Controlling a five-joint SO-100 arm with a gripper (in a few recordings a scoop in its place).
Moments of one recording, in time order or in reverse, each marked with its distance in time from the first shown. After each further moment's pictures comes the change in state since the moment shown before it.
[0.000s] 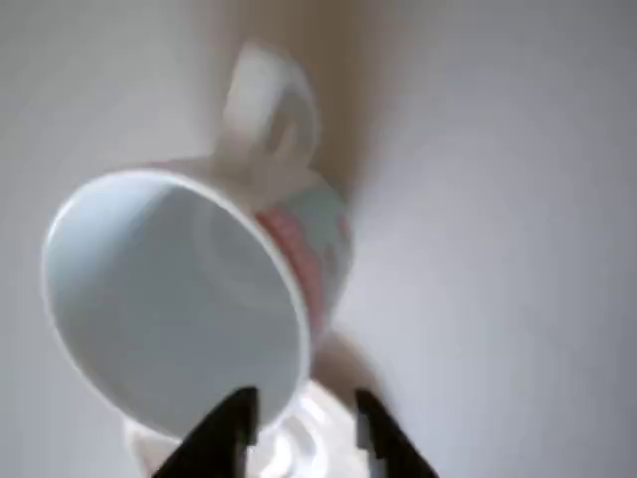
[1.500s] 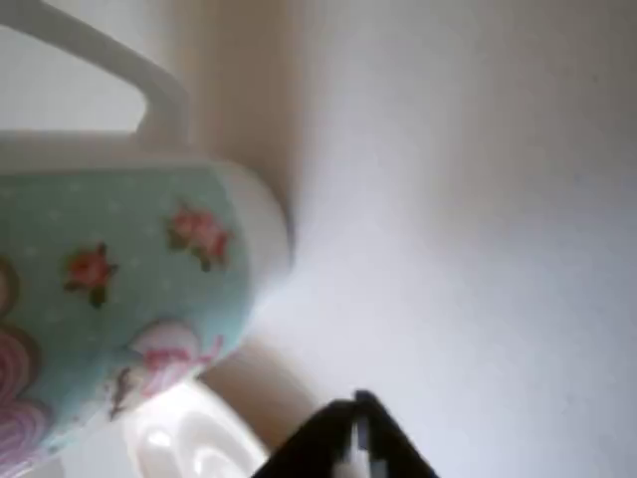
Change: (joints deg) arm -2.3 66.4 59.2 -14.2 8.4
